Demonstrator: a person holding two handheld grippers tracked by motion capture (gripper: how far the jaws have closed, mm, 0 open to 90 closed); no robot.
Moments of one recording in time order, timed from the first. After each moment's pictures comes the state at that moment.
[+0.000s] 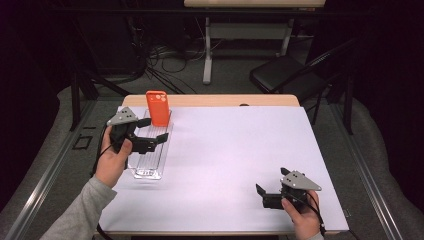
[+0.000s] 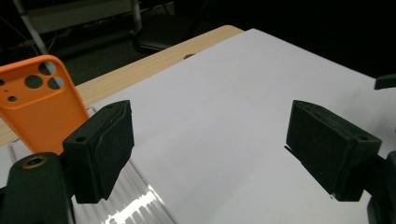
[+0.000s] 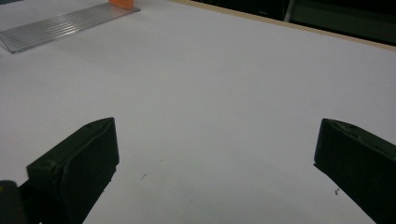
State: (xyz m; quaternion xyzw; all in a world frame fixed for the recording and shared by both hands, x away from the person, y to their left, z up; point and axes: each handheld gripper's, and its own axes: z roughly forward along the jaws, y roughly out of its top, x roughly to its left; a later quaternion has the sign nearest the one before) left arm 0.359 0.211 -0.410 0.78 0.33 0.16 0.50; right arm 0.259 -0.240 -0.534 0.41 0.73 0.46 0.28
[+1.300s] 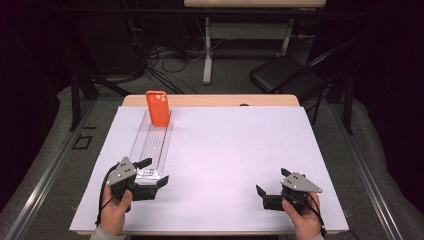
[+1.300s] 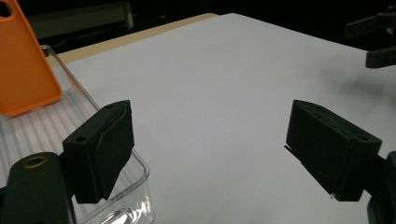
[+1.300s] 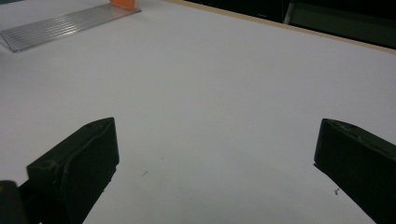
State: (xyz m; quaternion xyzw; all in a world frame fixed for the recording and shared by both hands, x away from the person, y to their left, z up) left arm 0.279 0.220 -0.500 0.77 0.31 0.18 0.53; right arm 0.256 -0.240 -0.535 0.41 0.73 0.46 0.28
